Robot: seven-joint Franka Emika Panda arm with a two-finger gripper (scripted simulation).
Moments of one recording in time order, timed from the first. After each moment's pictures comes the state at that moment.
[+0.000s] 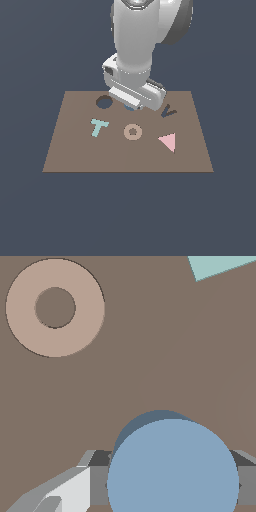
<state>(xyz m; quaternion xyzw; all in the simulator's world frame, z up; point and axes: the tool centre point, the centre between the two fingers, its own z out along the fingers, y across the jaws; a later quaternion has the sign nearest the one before) -0.089 0.015 0.031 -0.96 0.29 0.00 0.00</state>
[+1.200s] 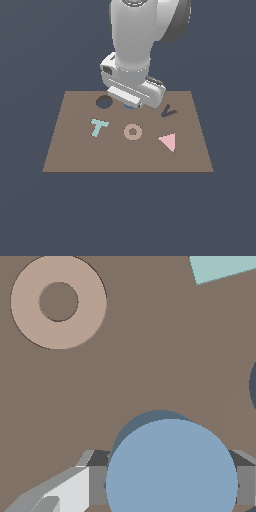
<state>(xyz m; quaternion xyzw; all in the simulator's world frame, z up) -0.093 0.011 0.034 -0.96 0.26 0.00 0.00</state>
